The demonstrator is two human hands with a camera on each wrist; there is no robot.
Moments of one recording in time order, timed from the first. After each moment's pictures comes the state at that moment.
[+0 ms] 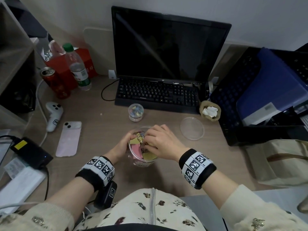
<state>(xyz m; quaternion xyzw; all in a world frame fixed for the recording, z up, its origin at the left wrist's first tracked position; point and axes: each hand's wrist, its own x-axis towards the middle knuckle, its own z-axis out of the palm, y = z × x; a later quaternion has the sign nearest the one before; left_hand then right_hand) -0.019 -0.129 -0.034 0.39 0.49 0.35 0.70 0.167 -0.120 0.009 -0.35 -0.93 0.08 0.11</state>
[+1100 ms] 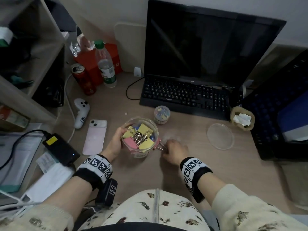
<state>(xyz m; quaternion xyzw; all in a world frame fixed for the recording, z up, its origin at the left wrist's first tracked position) -0.122 -0.111 -0.042 0.29 0.57 0.43 0.64 0.108 -0.096 -0.065 -0.62 -0.73 0.24 -0.16</state>
